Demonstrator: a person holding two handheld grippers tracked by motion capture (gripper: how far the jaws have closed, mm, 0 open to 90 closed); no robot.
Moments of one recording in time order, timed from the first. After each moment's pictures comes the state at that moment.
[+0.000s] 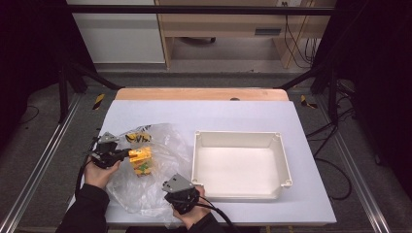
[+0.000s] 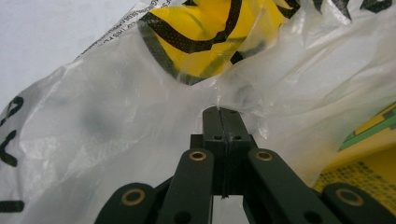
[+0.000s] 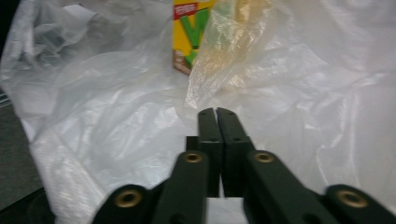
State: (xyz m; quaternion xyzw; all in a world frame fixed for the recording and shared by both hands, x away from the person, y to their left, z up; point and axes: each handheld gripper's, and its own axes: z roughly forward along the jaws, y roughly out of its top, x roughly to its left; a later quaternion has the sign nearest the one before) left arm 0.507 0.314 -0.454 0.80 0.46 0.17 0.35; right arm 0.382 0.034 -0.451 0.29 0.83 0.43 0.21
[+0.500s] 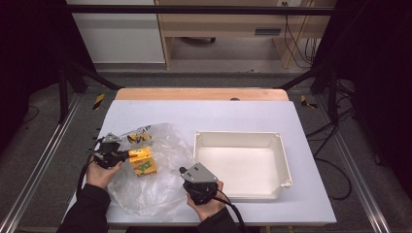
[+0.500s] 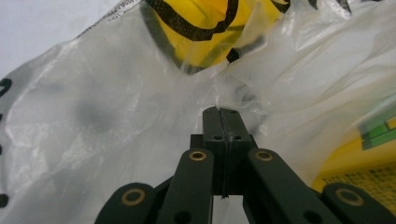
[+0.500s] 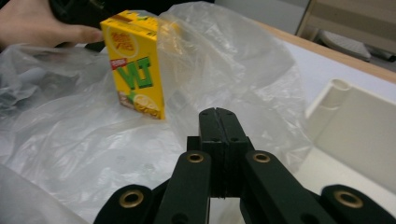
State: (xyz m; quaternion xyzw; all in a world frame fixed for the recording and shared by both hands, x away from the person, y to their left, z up) left arm 0.513 0.312 -0.462 0.81 0.47 0.15 0.33; right arm 0.388 -0.010 -0.414 0.34 0.78 0.46 0.26
